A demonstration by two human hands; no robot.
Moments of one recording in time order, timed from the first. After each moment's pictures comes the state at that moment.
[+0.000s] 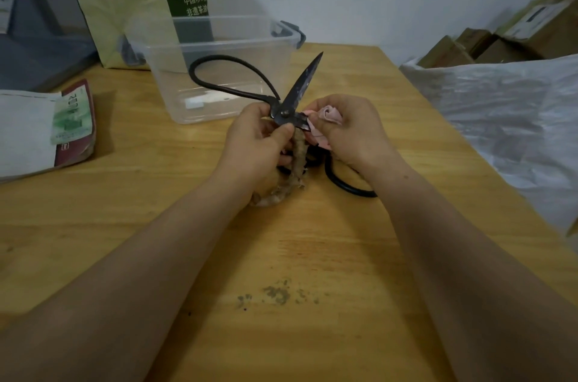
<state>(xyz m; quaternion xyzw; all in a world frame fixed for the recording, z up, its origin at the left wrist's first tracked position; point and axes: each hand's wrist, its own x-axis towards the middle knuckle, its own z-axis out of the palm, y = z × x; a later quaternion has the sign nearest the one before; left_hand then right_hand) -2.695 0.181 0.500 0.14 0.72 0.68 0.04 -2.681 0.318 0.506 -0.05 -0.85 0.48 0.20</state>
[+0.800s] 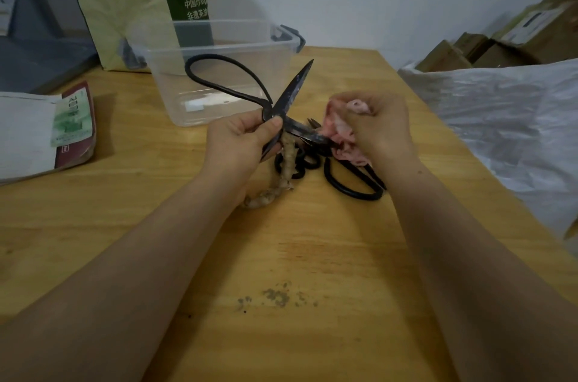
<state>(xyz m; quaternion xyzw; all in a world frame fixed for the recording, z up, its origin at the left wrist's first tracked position) -2.699 0.173 0.501 0.07 0.64 0.76 0.05 -2.672 0.333 0.515 -0.12 -0.78 0.56 0.26</state>
